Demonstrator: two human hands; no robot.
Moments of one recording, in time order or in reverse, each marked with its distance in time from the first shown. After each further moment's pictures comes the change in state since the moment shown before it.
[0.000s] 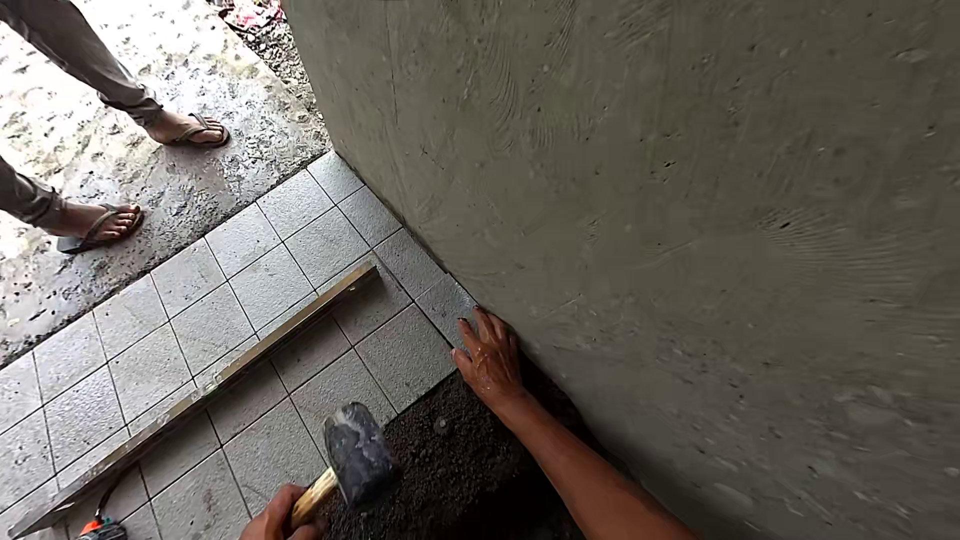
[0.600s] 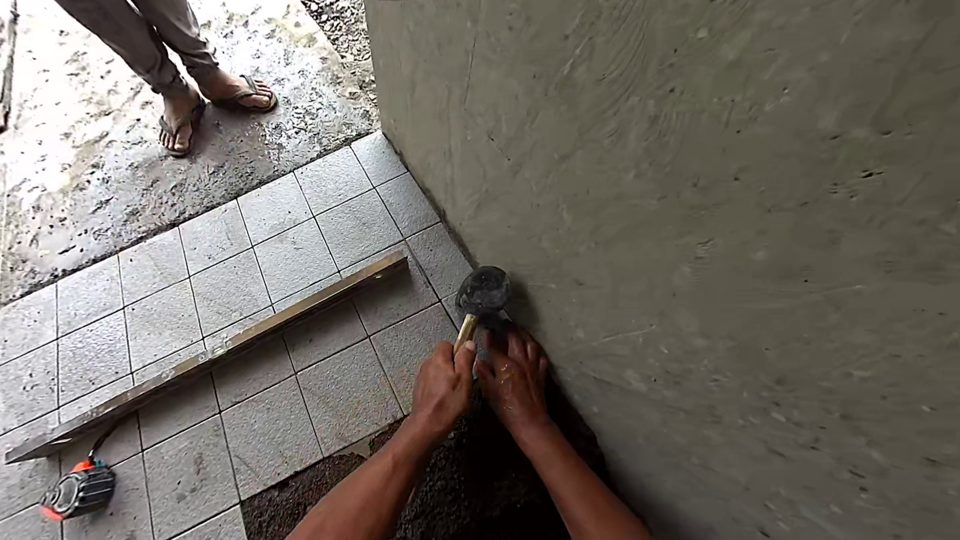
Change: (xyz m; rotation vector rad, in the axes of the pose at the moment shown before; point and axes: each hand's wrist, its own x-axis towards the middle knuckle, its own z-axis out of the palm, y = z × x) left_hand 0.177 0.177 0.109 -0.271 0.050 0.091; right_hand -0.001 0.002 0.002 -0.002 -0.004 -0.020
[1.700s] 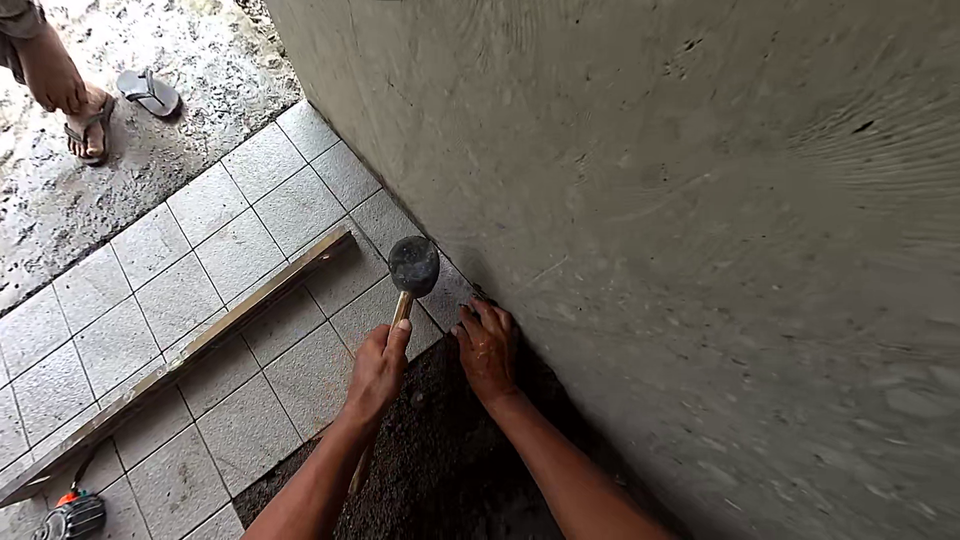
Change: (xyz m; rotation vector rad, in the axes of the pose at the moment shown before) left_hand -0.022 -0.016 -0.023 -0.142 -0.038 -0.001; right_hand -0.031 0.019 0.014 0.120 0.201 0.093
